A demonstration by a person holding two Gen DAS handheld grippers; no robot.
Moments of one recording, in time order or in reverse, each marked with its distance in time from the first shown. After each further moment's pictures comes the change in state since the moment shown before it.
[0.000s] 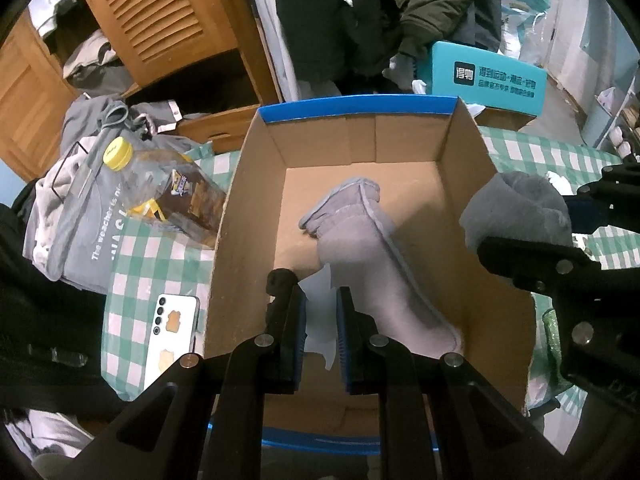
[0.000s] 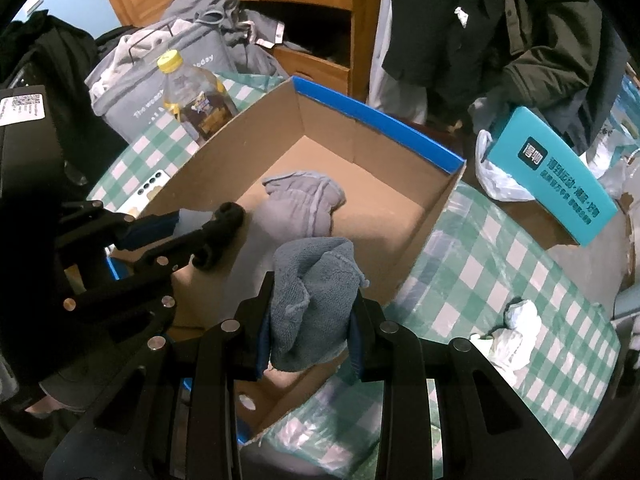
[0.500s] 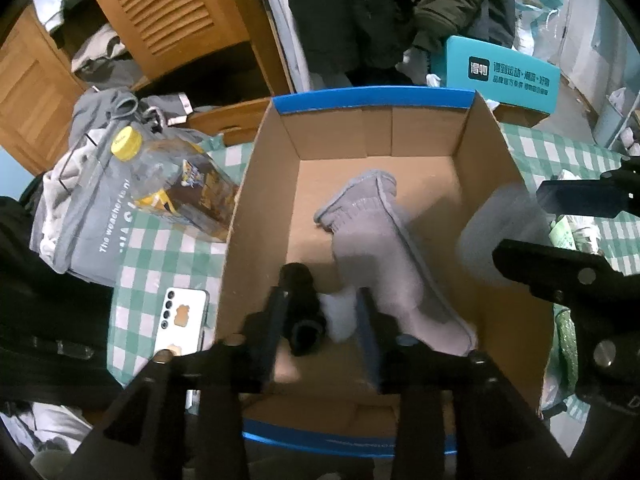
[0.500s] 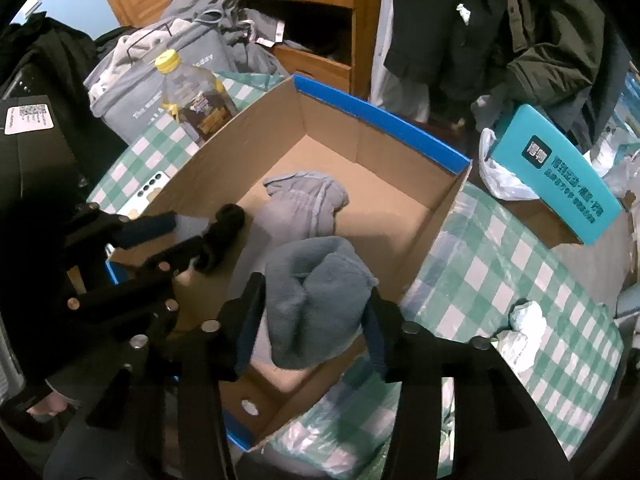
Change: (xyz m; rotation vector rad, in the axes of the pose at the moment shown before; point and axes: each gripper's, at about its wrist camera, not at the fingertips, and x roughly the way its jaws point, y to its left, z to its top) left arm 0.005 0.004 -0.001 -0.012 0.013 0.042; right arm 0.004 0.000 0.002 0.011 -0.001 0.005
